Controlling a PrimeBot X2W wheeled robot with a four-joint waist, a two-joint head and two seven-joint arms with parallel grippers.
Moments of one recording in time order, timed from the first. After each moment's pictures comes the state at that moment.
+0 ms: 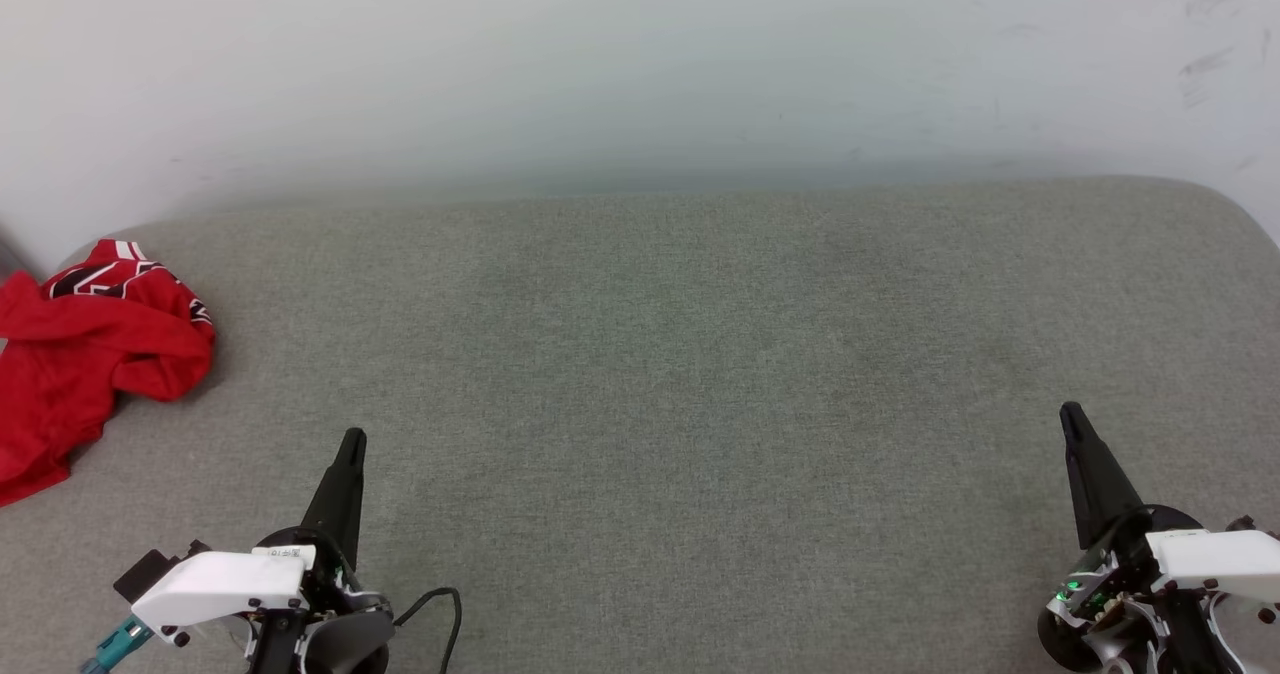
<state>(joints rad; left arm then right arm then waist) -0.11 0.05 0.11 0.25 -1.61 -0.13 0.11 -0.10 -0.05 -0.11 0.25 1.62 0.13 0.11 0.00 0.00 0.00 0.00</state>
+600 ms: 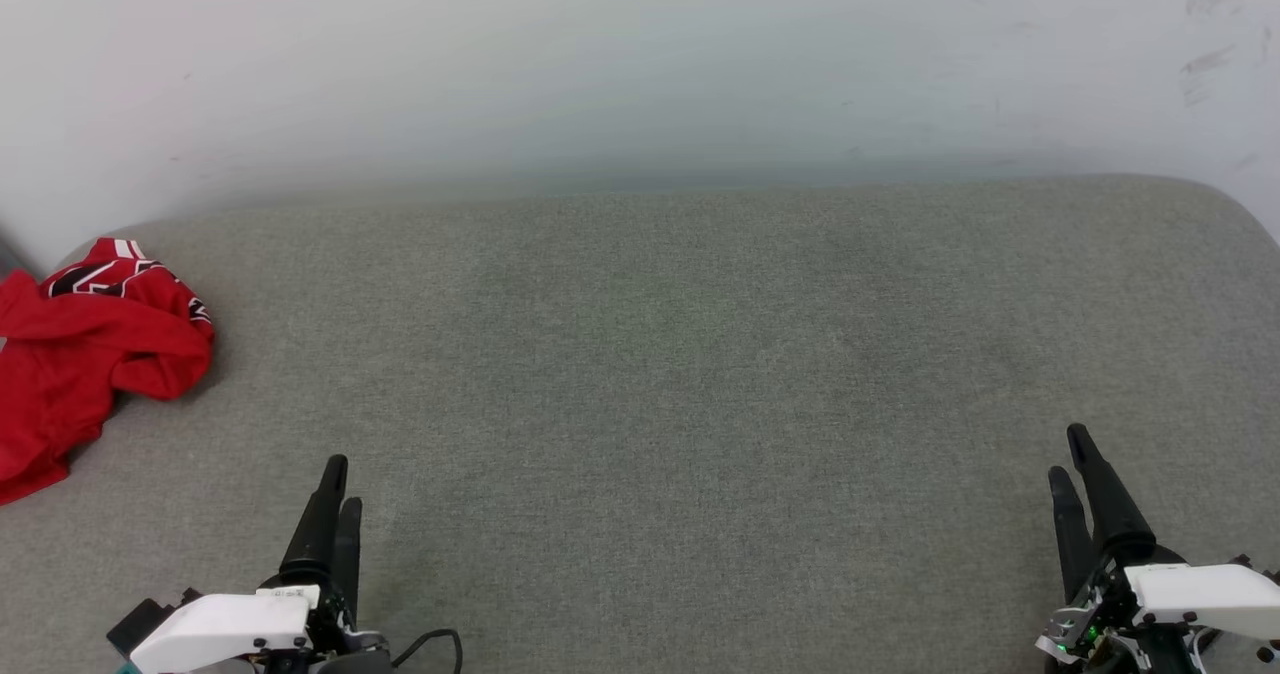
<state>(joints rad) -0.05 0.05 0.11 0.26 -1.57 -0.13 0.06 -0.06 -0.05 -0.10 0.27 1.55 0.13 0.06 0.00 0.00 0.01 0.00</state>
